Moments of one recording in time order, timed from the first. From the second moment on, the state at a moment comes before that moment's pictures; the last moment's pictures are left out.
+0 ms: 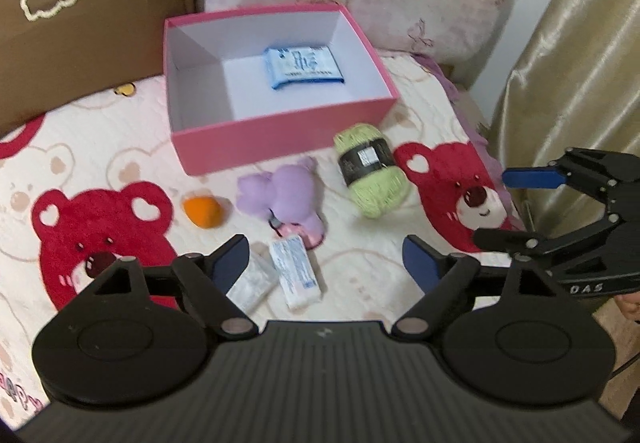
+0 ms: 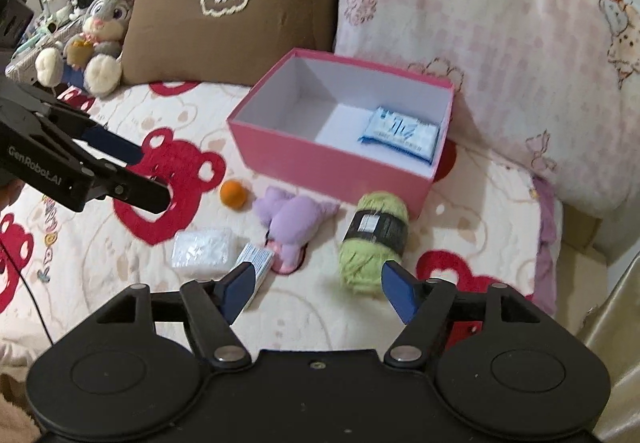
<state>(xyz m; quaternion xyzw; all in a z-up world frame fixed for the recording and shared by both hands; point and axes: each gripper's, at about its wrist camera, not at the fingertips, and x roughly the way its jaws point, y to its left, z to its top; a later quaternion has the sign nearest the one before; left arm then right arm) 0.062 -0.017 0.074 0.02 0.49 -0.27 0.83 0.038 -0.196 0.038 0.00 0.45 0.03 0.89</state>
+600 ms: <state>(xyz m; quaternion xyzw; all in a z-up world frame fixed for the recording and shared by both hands) 0.058 -0.048 0.016 -0.04 0.52 -0.27 0.81 0.024 -0.196 -0.004 -0.01 0.43 0.06 0.90</state>
